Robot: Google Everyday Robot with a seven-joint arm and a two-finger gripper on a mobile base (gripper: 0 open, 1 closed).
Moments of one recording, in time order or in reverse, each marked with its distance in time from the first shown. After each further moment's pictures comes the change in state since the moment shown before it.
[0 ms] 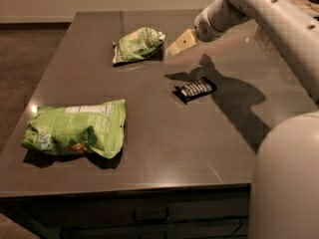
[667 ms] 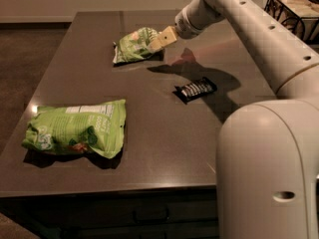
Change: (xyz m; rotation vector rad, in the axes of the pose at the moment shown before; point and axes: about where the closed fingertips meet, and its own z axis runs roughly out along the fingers) arm -0.045 0.018 0.050 -0.061 -0.032 0.021
